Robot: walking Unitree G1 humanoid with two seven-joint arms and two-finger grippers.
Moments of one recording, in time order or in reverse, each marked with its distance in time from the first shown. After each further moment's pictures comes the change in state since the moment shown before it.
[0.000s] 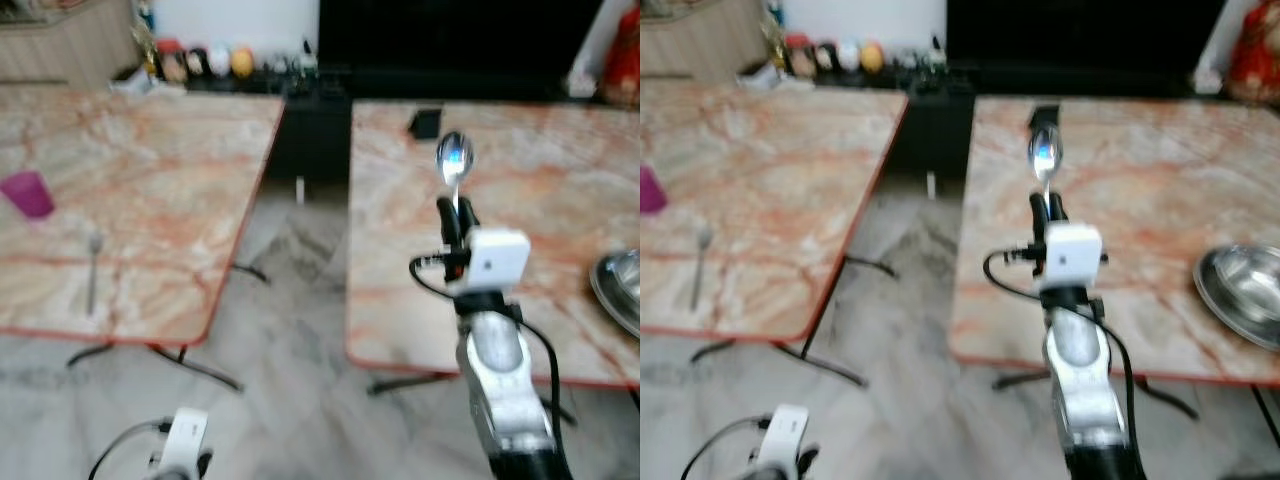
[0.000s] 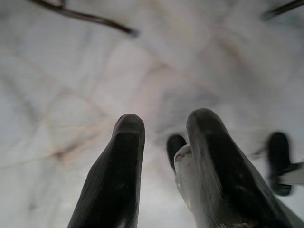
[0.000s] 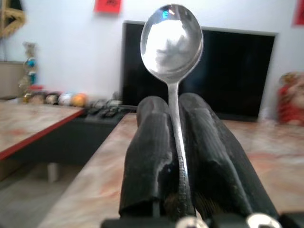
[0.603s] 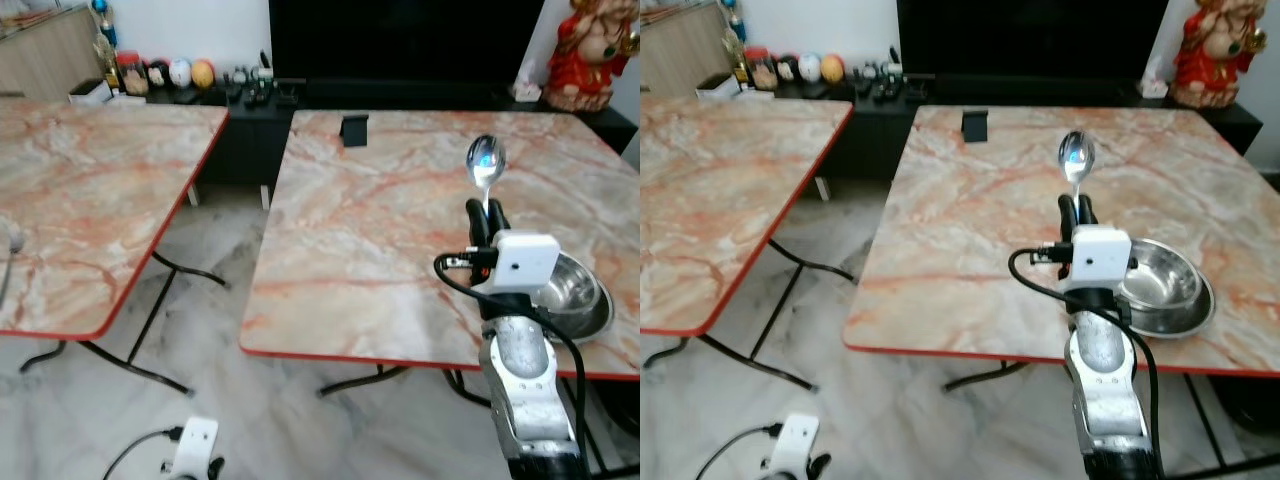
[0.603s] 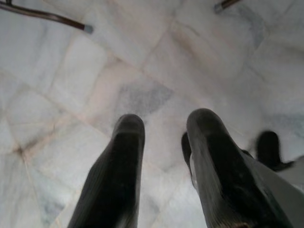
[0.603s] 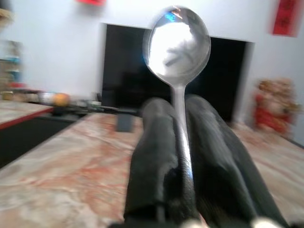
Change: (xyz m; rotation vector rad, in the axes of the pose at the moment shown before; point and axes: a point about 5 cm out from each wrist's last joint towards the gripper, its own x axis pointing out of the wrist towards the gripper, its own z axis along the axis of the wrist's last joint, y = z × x) left arm -0.003 0.013 -0.008 0.008 0.020 0.030; right arm 0.001 0.007 0.004 0.012 -0.005 0.016
